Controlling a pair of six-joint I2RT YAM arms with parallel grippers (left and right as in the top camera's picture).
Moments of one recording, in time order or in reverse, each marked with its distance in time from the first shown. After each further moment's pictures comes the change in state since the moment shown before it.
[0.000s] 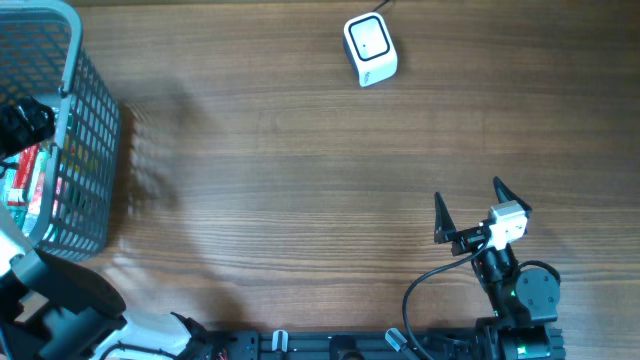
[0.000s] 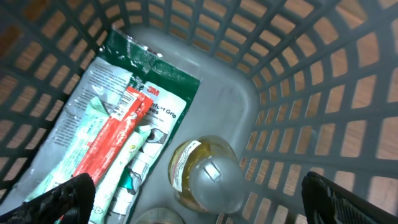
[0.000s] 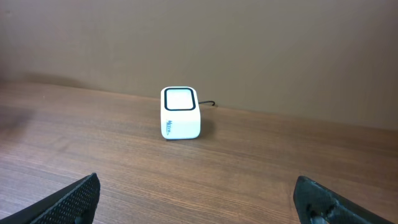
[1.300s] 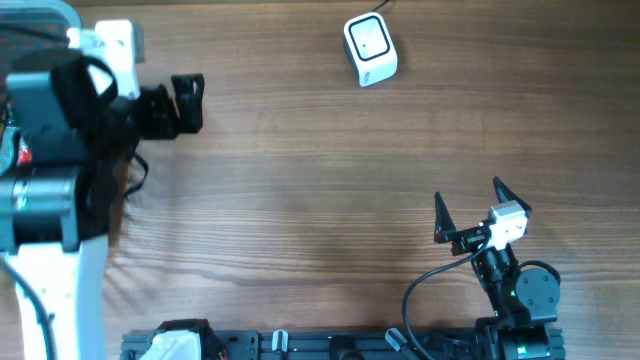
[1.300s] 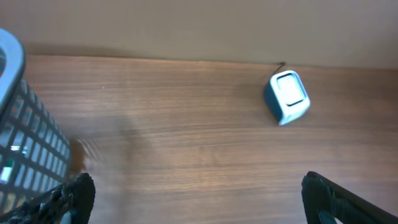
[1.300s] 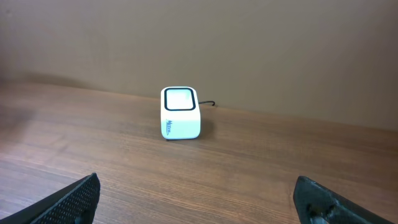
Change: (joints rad) left arm -0.730 -0.514 -0.005 -0.132 -0.169 -0.234; right arm 0.000 0.000 0.000 0.000 0.000 0.000
